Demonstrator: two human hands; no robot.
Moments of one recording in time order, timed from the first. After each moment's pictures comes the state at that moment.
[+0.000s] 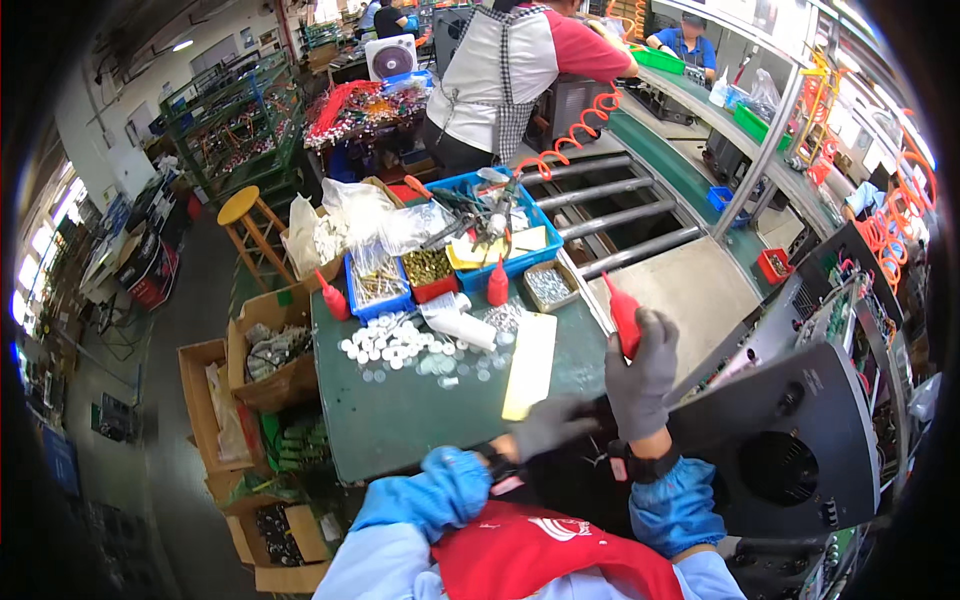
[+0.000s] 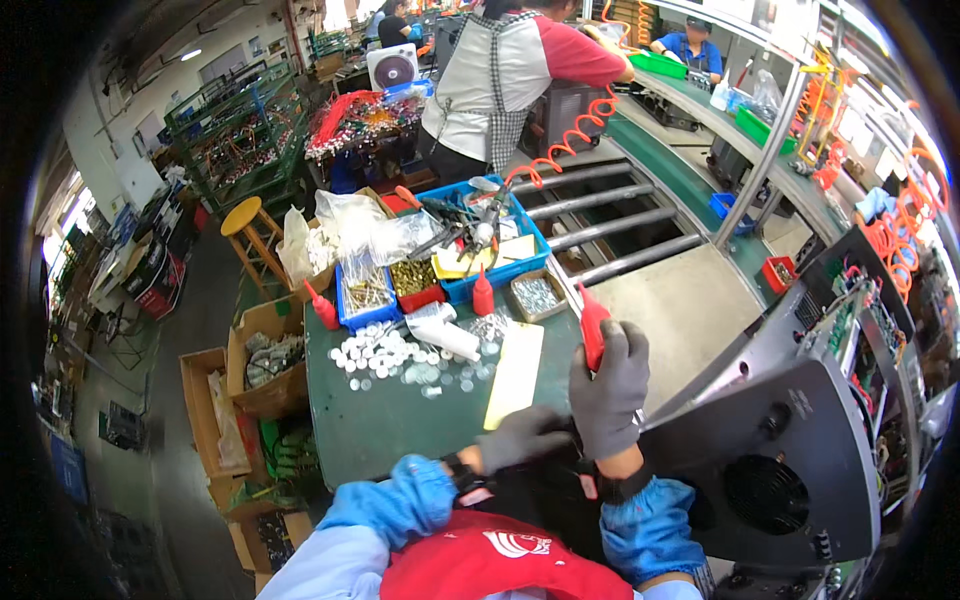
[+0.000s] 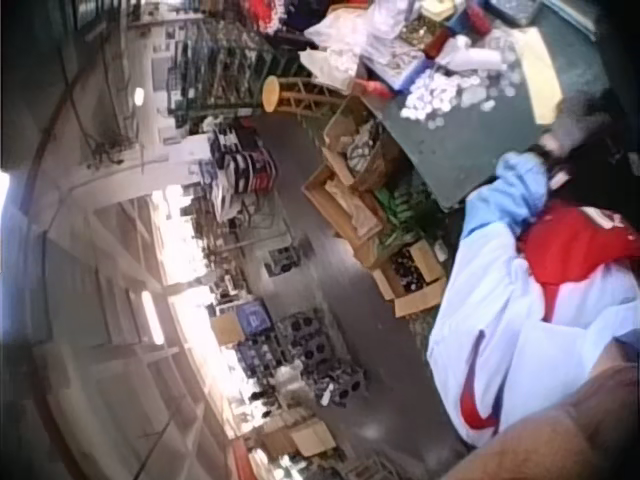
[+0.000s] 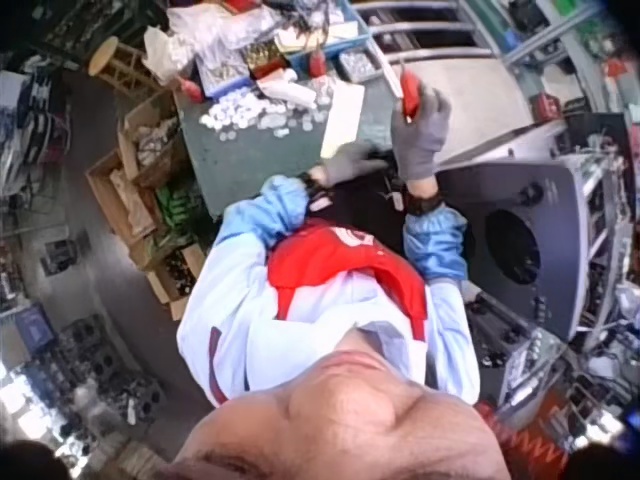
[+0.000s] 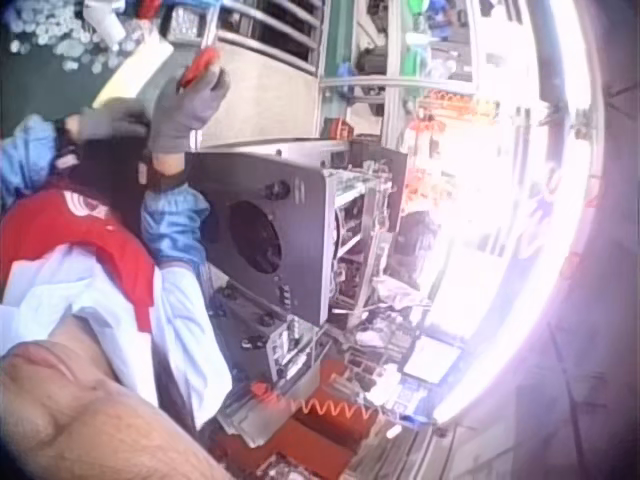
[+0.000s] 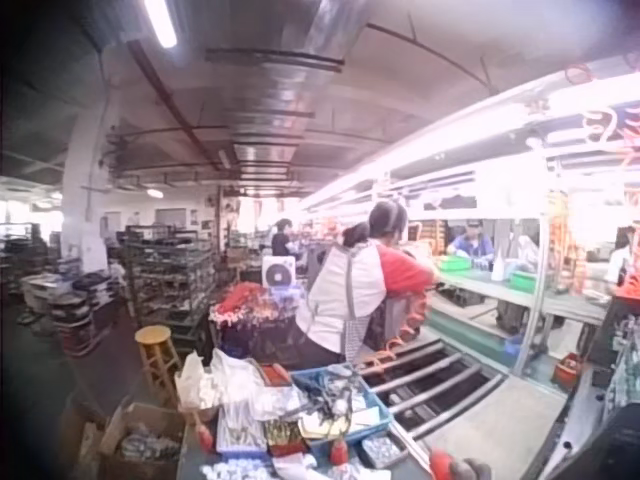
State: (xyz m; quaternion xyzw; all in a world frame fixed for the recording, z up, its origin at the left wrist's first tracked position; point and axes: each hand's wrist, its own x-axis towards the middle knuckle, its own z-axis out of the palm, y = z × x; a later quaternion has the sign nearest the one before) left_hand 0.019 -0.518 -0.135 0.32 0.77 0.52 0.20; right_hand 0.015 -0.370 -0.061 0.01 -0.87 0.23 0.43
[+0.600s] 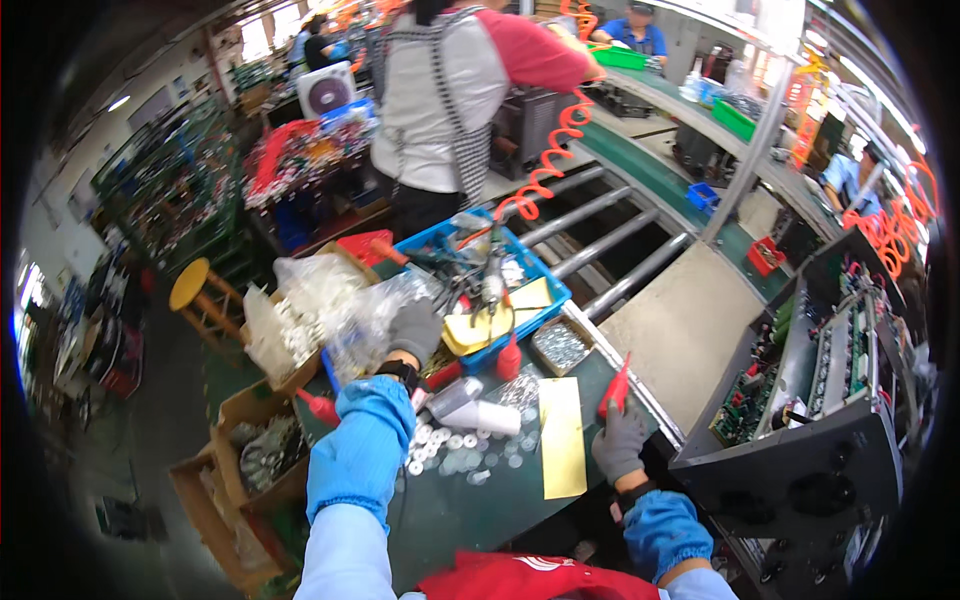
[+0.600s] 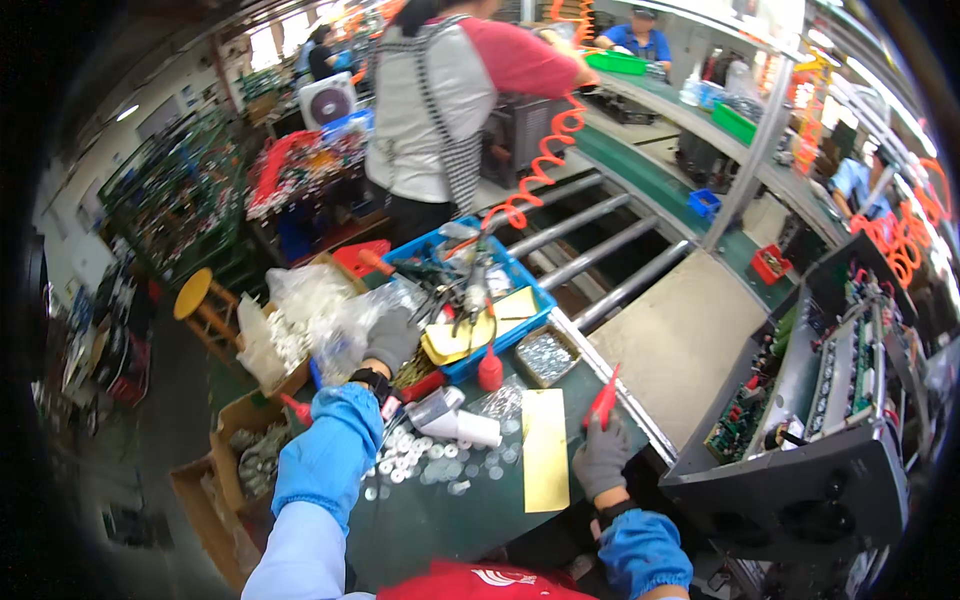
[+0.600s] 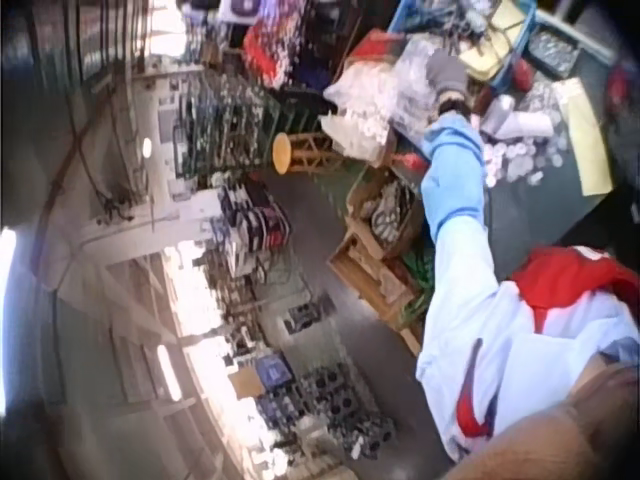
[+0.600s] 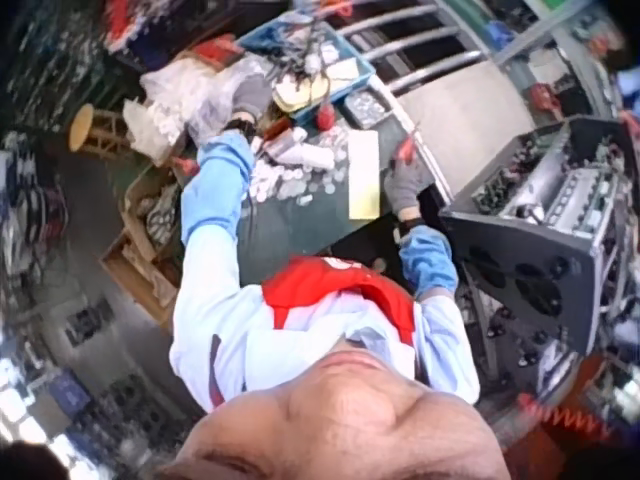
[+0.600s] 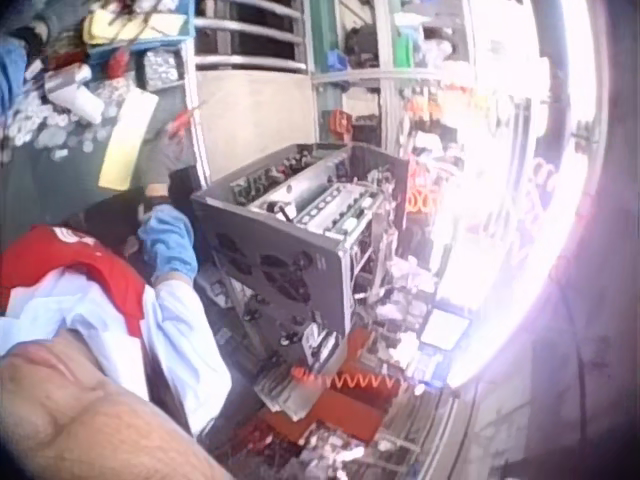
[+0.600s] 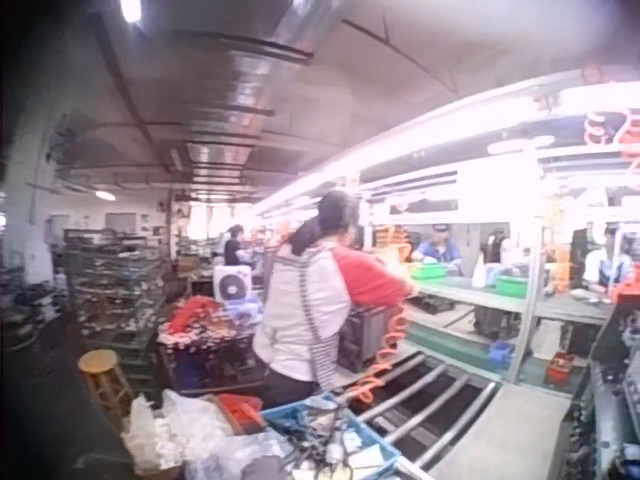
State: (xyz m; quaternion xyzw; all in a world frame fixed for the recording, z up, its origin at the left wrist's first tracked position) left_hand -0.359 -0.698 -0.185 0.09 0.98 0.16 -0.02; right_hand -0.060 -0.395 -0.259 -0.16 -0.97 0.10 0.17
